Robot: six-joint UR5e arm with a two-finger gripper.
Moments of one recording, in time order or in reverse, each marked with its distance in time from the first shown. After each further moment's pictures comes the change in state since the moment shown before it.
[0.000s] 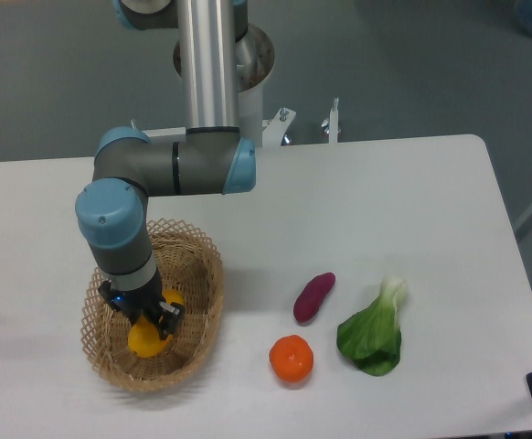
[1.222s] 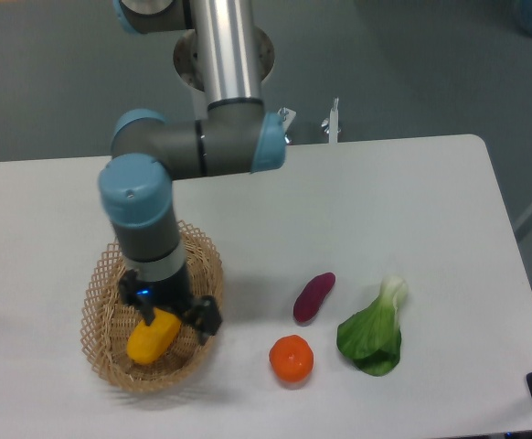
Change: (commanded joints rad) arm 0.196 0.130 0.101 -0.136 -0.002 0.164
